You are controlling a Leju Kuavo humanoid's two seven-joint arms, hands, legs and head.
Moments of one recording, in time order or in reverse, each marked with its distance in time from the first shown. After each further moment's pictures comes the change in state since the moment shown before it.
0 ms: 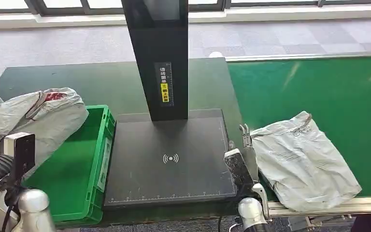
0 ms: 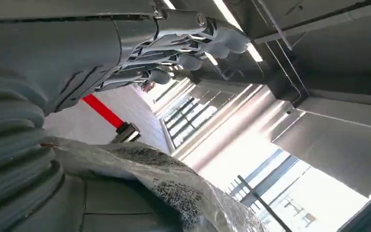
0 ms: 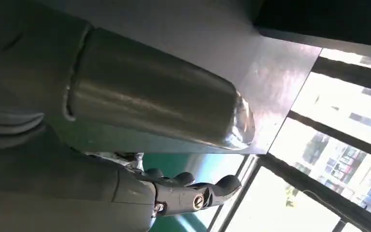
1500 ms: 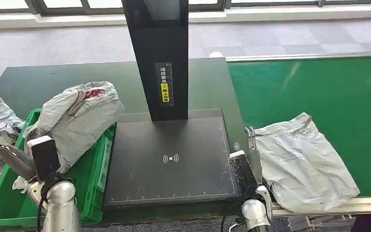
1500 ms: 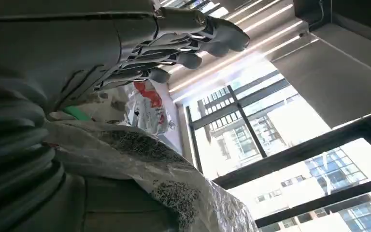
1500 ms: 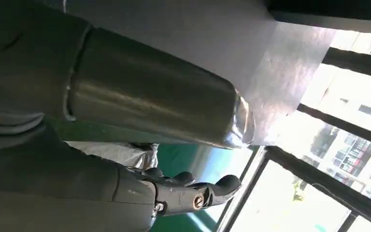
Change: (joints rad) left arm -0.023 0.001 -0.198 0.258 0.487 -0.001 -0.214; right arm 0.008 0.000 -0.048 0.001 0.012 0.001 -0.010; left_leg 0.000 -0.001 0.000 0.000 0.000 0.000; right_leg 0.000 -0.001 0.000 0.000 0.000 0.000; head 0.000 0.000
